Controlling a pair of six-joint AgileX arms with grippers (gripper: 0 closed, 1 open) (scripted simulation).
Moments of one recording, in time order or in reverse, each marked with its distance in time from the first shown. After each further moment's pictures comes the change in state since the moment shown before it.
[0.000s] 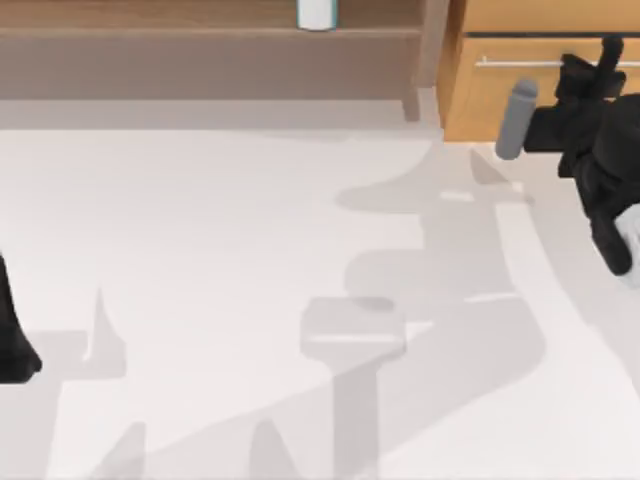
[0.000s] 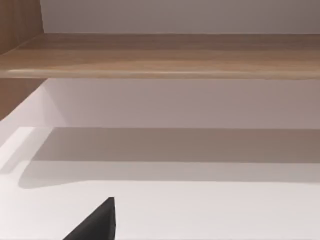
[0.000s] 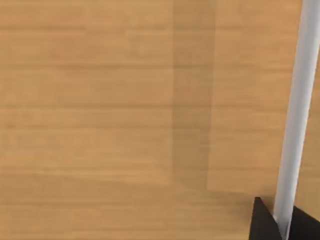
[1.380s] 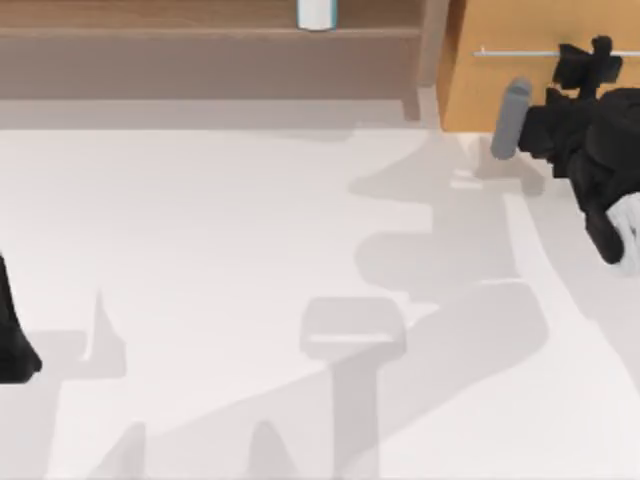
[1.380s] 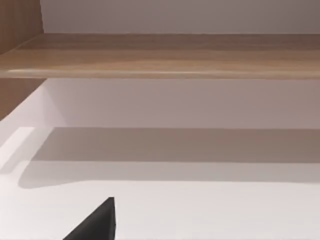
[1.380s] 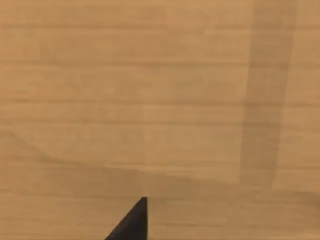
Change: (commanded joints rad) left arm 0.000 0.000 0.000 0.000 0.000 0.000; right arm -0.013 0.044 0.107 -0.062 -0.013 0.002
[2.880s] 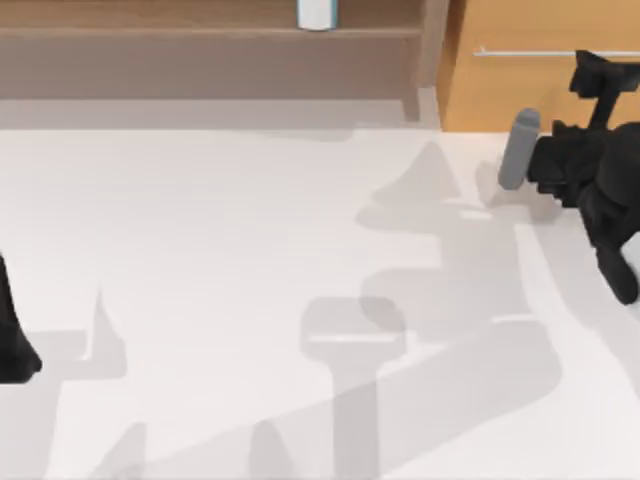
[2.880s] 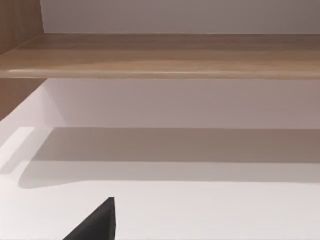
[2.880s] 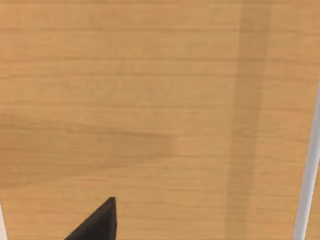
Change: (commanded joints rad) left arm 0.000 0.000 0.000 0.000 0.000 0.000; right arm 0.024 -0.067 -0.217 0.094 0.022 0.011
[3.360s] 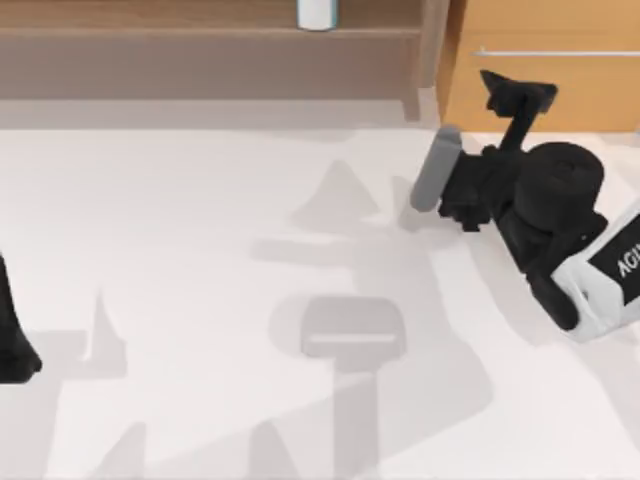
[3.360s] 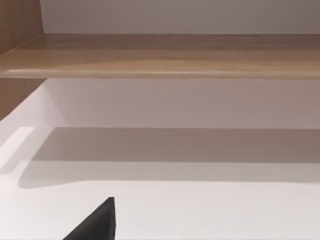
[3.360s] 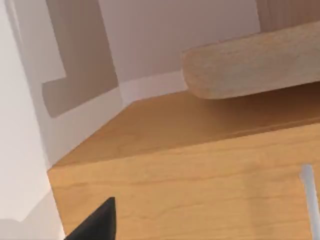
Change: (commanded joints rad) left arm 0.000 0.000 0.000 0.000 0.000 0.000; right arm 0.213 -0.017 -0.009 -0.030 0.004 0.244
